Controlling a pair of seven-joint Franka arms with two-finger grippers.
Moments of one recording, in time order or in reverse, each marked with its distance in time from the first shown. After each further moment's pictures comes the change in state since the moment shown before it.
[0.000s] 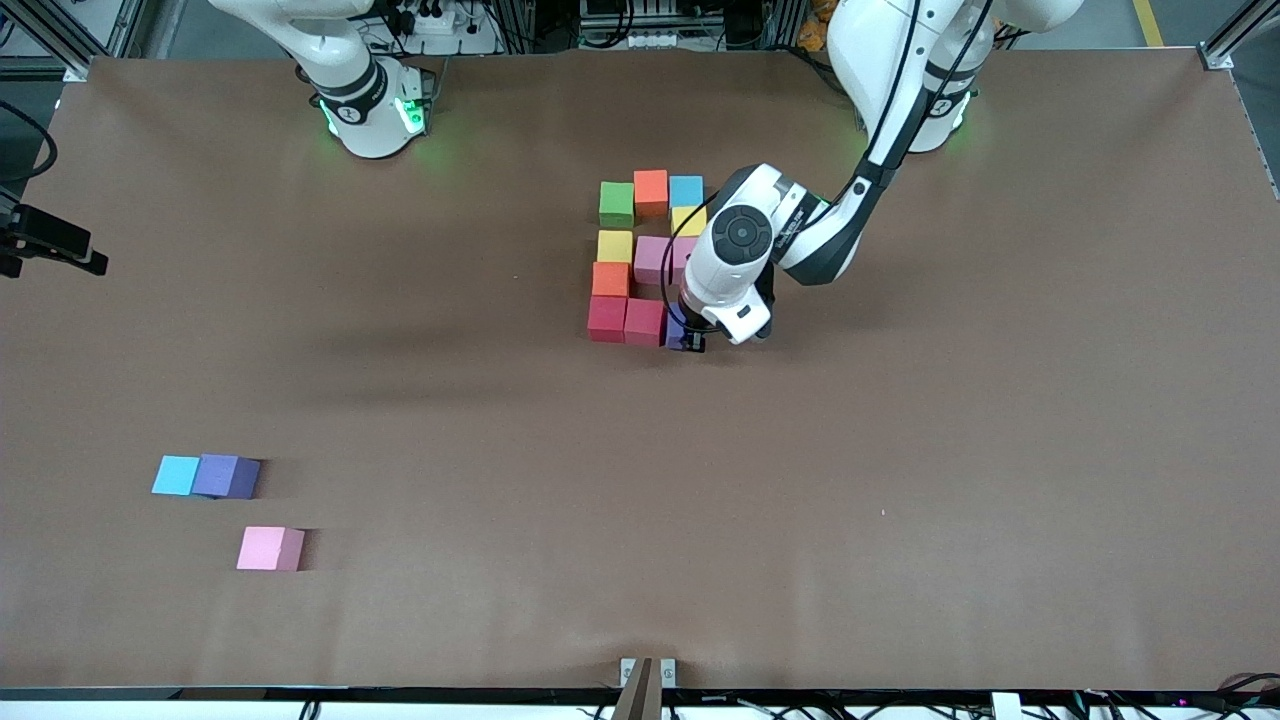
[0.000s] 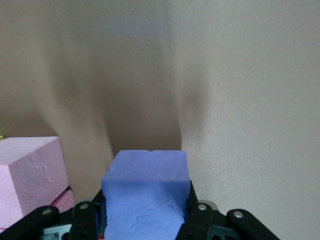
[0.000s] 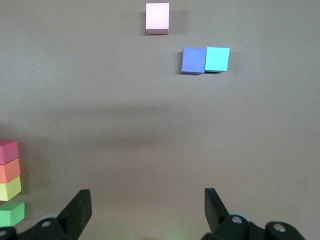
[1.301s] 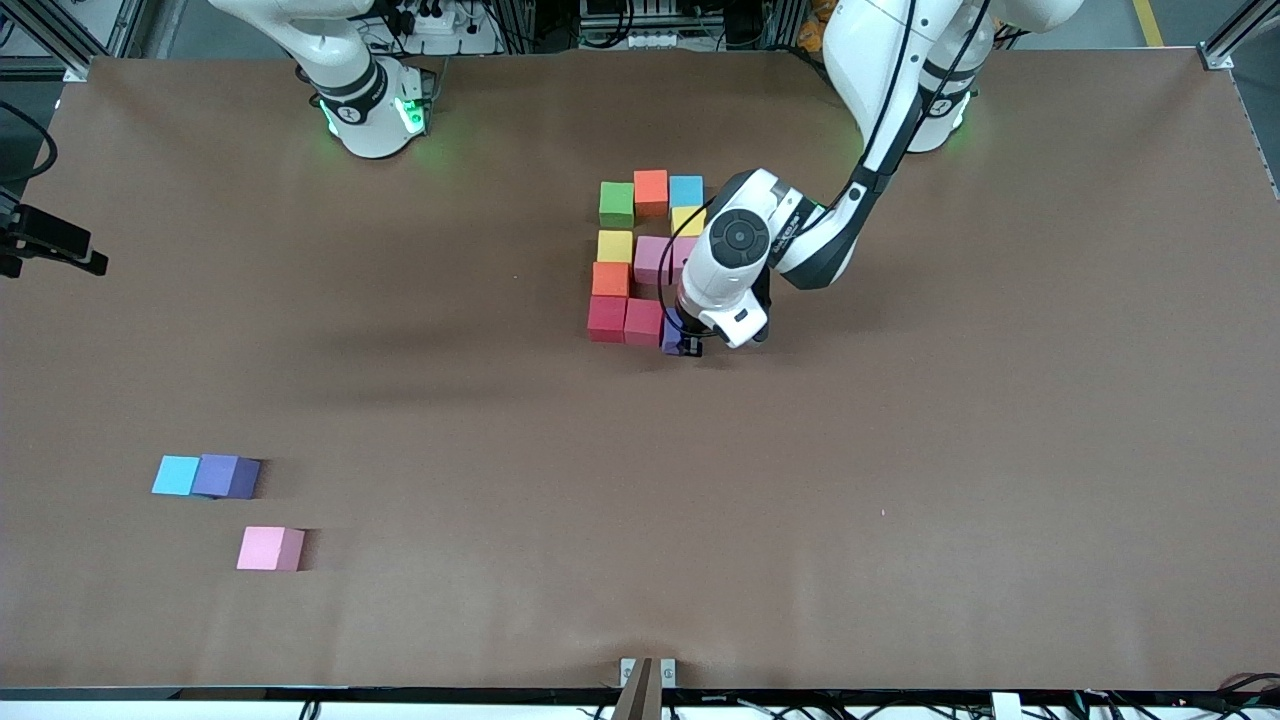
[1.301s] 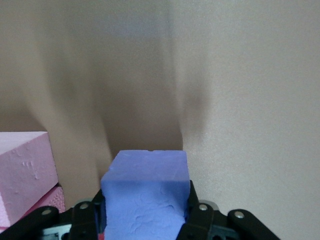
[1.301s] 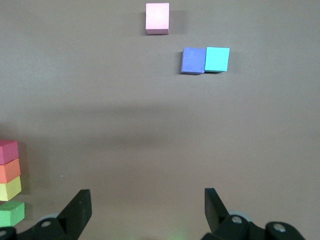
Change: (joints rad) left arm -0.002 0.021 0.000 0.021 0.000 0.018 -0.013; right arm 0.000 0.000 0.000 0.000 0.000 0.000 0.000
